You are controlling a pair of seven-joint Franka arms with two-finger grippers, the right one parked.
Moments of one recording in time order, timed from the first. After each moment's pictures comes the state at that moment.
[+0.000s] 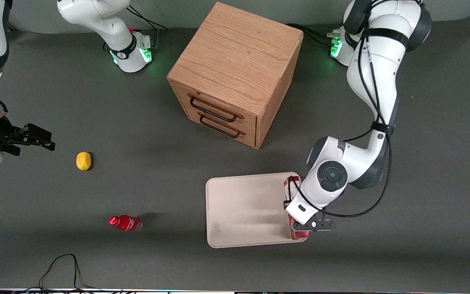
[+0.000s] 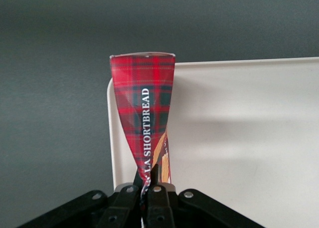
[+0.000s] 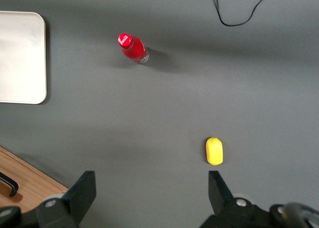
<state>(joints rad) -0.36 0.90 -0.08 -1.16 0.05 2.20 -0.46</state>
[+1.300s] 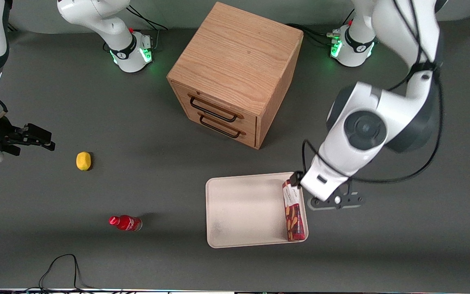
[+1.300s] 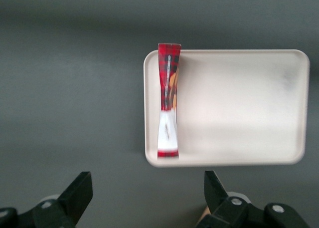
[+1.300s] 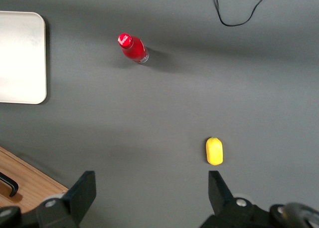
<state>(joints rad) -0.36 0.54 -0.10 -1.13 0.06 1.74 -0.52</state>
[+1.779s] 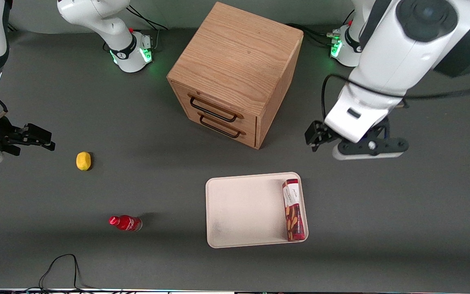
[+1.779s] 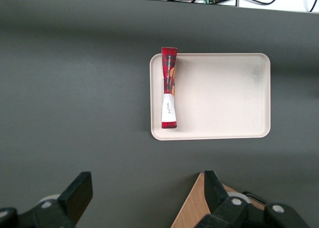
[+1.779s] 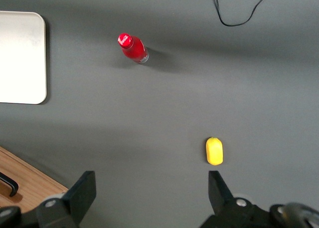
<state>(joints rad) -0.36 0.33 -0.11 -1.13 0.06 1.60 -0.53</state>
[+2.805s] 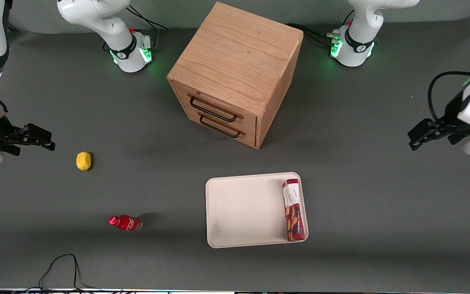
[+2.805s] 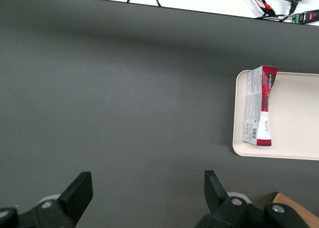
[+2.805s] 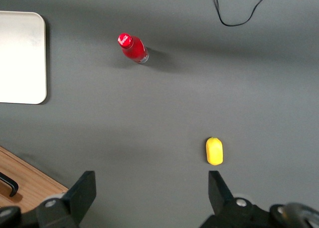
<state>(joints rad) -0.11 0.08 0.02 -1.51 0.04 1.75 -0.23</state>
